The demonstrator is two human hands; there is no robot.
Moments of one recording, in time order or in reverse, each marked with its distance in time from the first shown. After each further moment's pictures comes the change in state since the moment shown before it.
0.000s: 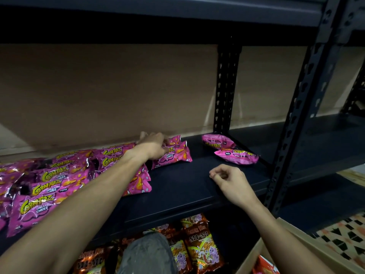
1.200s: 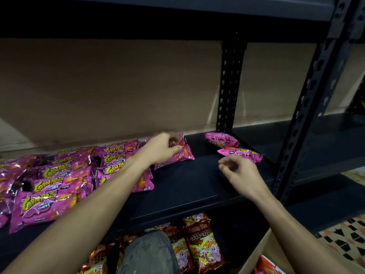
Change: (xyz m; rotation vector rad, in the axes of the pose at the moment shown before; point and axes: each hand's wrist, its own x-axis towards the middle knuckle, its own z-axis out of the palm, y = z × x) left_hand -0.061 0.032 -0.025 -0.322 0.098 0.152; right_hand 0.010 -0.010 -0.018 -0.083 0.070 -0.087
